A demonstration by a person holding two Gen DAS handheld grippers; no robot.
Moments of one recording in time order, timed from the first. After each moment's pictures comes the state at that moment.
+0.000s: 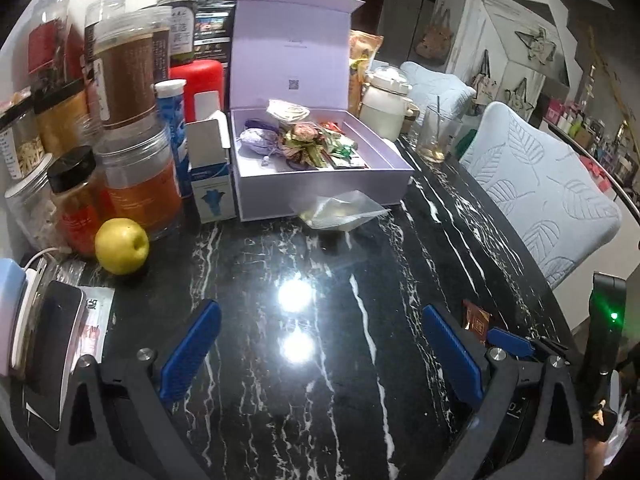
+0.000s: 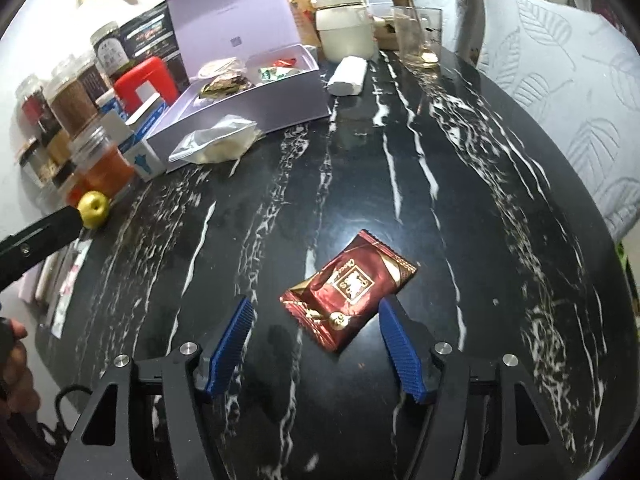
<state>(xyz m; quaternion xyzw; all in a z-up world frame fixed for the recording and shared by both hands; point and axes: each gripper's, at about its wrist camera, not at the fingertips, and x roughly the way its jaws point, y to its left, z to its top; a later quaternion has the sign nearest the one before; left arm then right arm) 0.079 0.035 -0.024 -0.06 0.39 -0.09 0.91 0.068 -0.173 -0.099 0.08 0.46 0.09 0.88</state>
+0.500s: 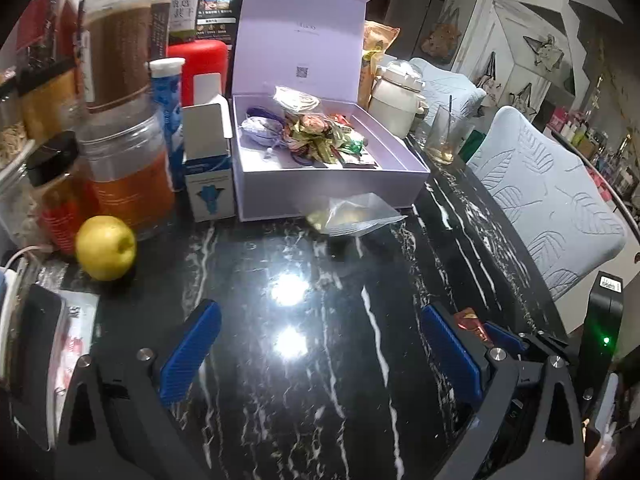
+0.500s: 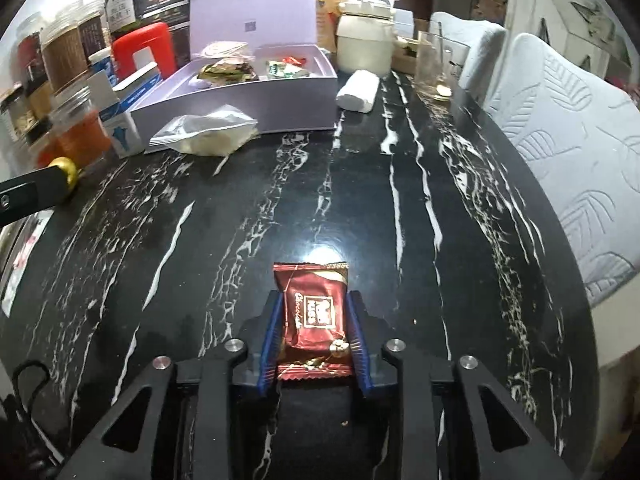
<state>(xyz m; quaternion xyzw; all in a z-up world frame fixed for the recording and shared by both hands) 0.110 0.043 -0.037 -0.09 0.41 -0.09 0.90 0.089 -0.152 -0.101 -0.03 0.45 0.06 0.89</state>
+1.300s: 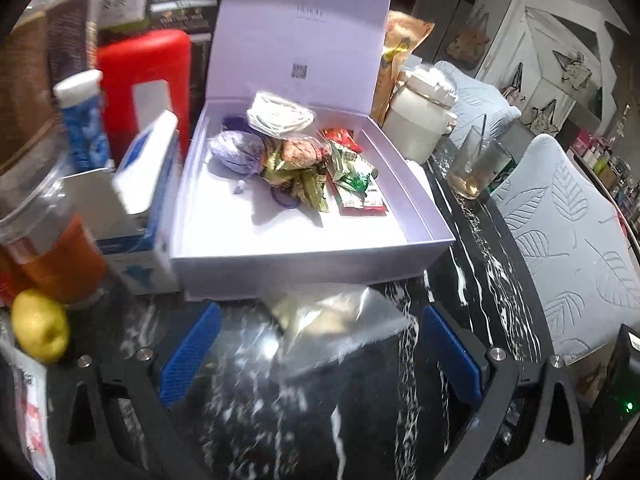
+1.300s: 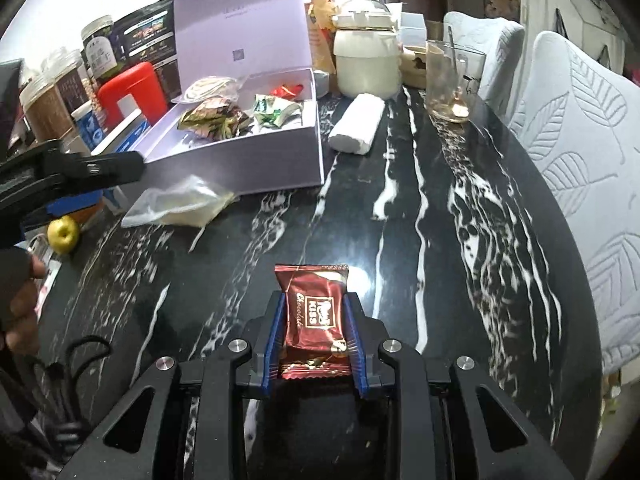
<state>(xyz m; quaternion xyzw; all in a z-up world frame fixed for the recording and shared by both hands) 0.224 0.010 -0.043 -0.12 0.43 -0.06 0.89 0.158 -0.186 -0.088 0.01 0.44 0.12 0.89</state>
